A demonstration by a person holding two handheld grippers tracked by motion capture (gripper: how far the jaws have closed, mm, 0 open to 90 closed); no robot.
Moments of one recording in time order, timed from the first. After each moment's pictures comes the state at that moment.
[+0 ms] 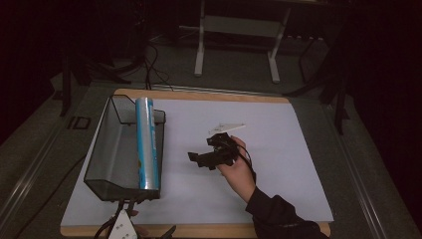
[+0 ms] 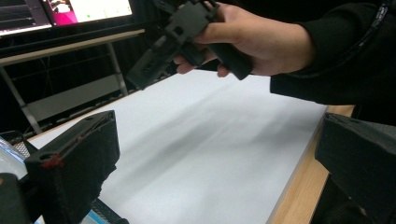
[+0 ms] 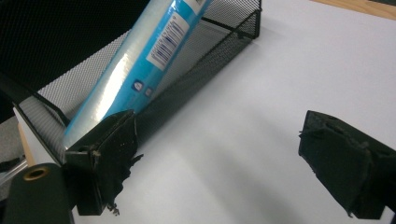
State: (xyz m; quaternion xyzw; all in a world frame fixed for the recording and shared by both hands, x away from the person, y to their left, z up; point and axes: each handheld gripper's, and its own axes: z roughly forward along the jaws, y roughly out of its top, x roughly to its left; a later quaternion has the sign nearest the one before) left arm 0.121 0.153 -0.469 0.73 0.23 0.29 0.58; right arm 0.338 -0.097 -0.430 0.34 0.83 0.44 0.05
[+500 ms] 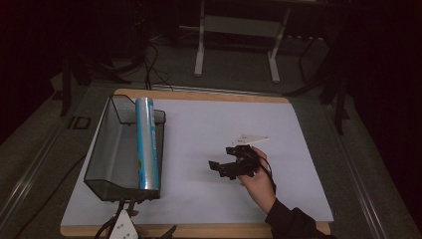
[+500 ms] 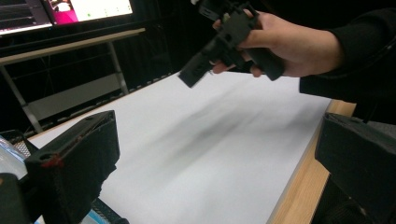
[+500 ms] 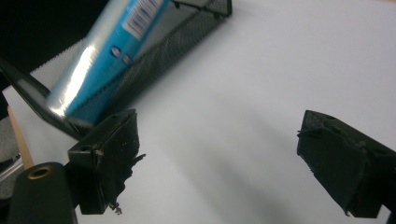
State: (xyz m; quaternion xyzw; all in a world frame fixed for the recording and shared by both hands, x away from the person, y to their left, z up) left arm 0.121 0.152 -0.469 0.73 0.23 0.29 0.58; right arm 0.320 -0.156 -0.450 0.36 0.82 0.45 0.06
